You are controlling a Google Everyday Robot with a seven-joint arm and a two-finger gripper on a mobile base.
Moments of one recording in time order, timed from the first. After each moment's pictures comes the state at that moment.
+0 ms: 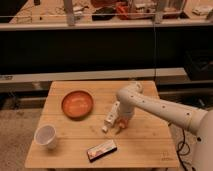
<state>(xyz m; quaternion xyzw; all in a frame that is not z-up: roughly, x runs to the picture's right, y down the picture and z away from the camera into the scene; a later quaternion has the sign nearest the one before) 0.102 0.208 0.862 -0.30 -0.23 -0.48 0.79</state>
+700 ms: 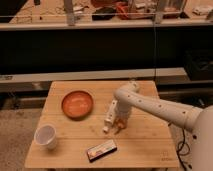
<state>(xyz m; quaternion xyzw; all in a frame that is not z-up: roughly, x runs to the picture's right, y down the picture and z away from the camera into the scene) 0.093 0.206 0.863 -0.30 -0.23 -0.49 0.79</state>
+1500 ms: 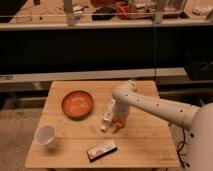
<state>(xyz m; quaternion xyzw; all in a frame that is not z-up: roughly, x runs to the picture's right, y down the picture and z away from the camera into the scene) 0.080 0.201 0.867 -0.30 -0.23 -0.50 0.78</state>
